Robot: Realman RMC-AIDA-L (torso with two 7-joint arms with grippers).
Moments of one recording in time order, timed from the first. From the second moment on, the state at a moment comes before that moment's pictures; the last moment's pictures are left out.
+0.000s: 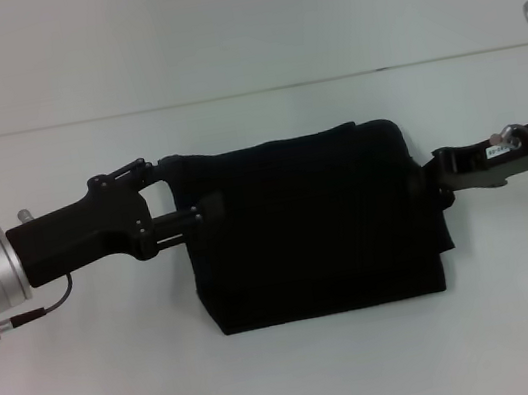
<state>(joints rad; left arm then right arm) -0.55 -2.08 0.61 0.60 1.88 1.52 -1.27 0.84 1.96 -0.85 -0.41 -2.26 -1.09 2.46</state>
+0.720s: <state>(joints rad) -0.55 -2.08 0.61 0.60 1.88 1.51 -1.27 0.76 1.96 -0.81 -0.50 -2.26 -1.13 2.44</state>
